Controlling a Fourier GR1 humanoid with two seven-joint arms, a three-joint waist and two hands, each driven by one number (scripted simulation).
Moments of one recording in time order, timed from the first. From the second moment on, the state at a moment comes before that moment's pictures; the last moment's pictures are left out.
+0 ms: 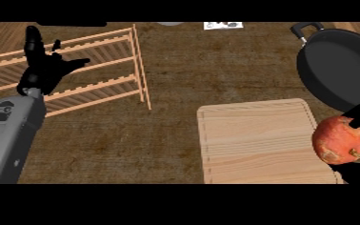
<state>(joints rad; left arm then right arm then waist) -0.56 0.44 0.08 -0.95 0.17 -0.10 0.36 0.15 -0.76 -0.01 -2.09 0.15 -0.19 0.11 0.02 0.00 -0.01</state>
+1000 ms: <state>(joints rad) -0.67 0.37 0.08 -0.91 0.12 -0.13 0.36 0.02 -0.88 -0.23 -1.57 0.18 -0.21 -0.08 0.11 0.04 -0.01</state>
